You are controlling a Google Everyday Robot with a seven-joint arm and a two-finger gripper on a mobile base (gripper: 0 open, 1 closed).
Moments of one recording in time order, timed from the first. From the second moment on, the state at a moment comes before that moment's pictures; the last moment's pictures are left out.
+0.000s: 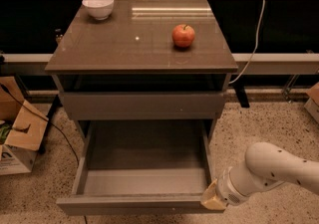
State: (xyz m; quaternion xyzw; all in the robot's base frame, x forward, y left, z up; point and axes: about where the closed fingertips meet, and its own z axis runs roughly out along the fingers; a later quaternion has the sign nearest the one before) arm 0.376 -0.166 0.514 -0.53 0.81 0.22 0.13
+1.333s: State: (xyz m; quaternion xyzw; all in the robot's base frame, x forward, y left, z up) arm 0.391 -0.168 0.438 -0.41 0.86 0.24 0.16
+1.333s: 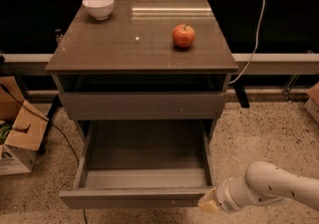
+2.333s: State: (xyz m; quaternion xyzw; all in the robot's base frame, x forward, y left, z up) arm 0.420 -0.153 0.423 -0.43 0.85 0.23 0.21
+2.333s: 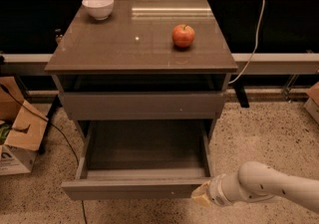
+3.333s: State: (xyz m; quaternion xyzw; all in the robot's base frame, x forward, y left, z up) arm 0.491 -0.133 0.414 -0.45 0.82 0.22 0.28
